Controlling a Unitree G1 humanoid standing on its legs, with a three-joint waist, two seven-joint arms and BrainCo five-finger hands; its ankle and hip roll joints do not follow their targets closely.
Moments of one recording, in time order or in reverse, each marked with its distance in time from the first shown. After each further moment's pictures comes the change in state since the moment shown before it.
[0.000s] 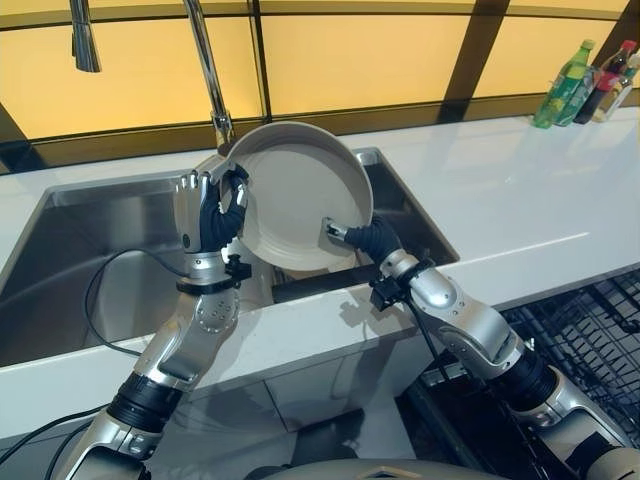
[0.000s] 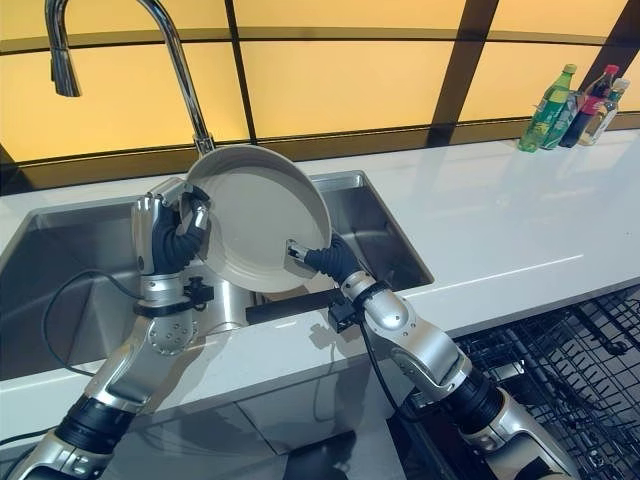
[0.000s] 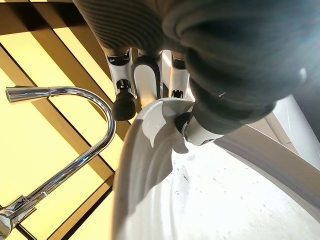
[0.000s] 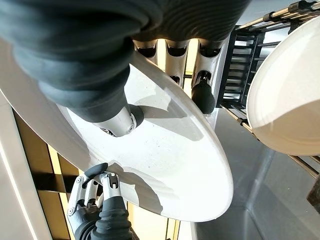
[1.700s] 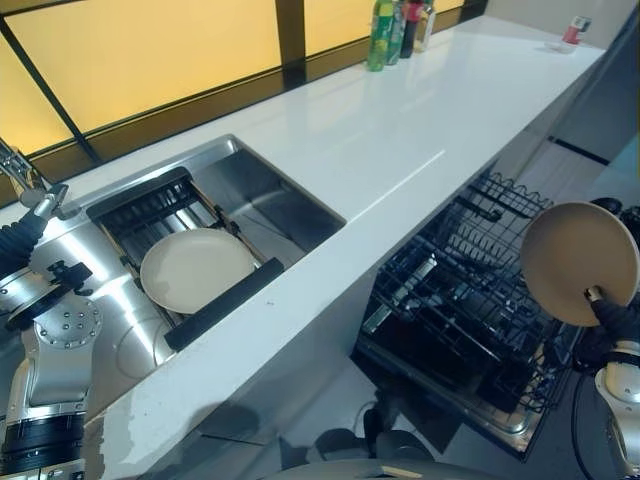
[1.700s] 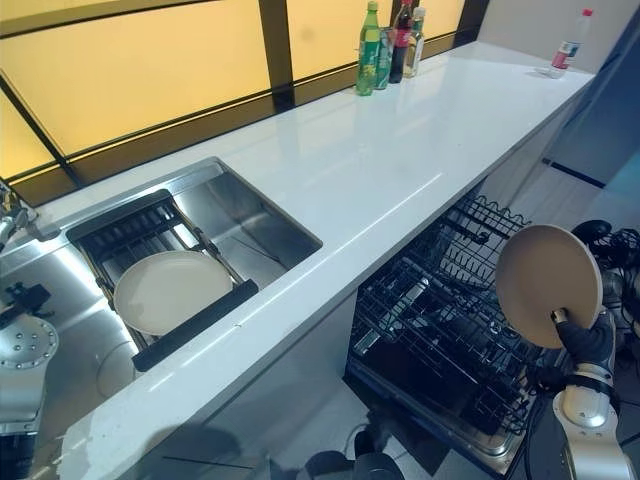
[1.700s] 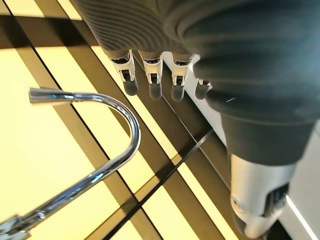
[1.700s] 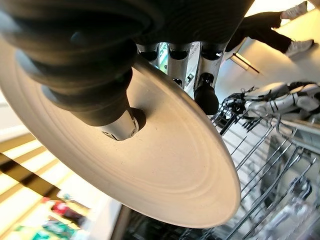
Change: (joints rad) left arm 0.214 0.115 0.640 0.097 -0.208 -0.018 0.103; right arm 0.692 -0.115 -0.874 0.251 -0.491 -0.105 -0.210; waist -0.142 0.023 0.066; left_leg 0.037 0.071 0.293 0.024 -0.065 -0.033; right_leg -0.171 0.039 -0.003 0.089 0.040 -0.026
